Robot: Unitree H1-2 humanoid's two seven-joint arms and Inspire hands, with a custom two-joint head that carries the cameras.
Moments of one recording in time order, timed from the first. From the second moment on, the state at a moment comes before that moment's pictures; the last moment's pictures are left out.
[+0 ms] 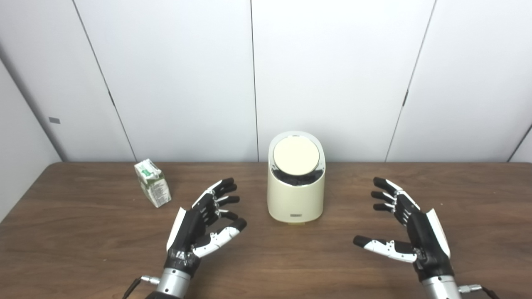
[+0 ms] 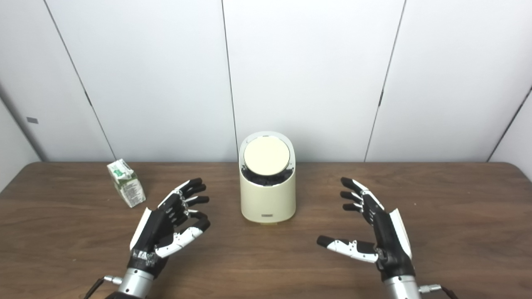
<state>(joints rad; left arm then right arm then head) -0.13 0.08 -0.01 0.00 -0.03 -0.21 -0.13 -0.09 -0.14 -0.03 -0.07 -0.18 -0.20 -0.01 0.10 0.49</state>
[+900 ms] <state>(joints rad) -0.17 0.08 0.00 0.07 -0.04 -0.22 -0.13 -0.29 -0.17 0.01 -0.13 -0.24 0.07 0.06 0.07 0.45</state>
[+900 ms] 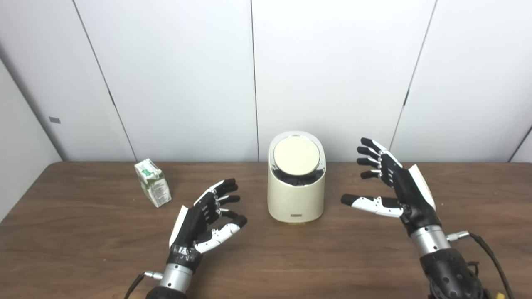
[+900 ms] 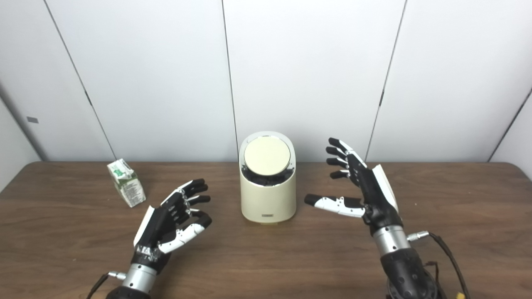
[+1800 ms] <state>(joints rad) -0.17 0.08 -0.02 0.10 -0.04 -0.26 -0.13 -0.56 -0.15 0.12 -0.04 -0.36 0.31 0.08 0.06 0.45</state>
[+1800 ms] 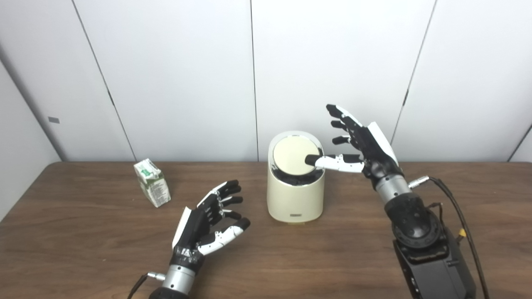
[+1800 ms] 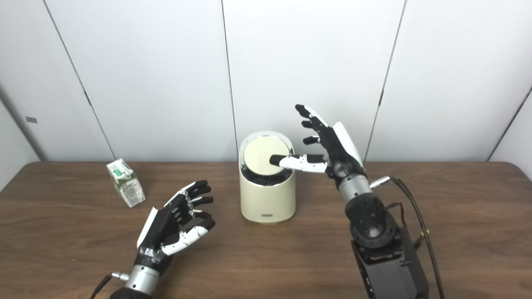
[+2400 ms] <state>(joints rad) -0.17 0.07 -0.02 0.10 -0.04 -0.26 -0.13 -0.67 -0.13 0.16 0.14 -0.43 0.30 0.04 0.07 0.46</state>
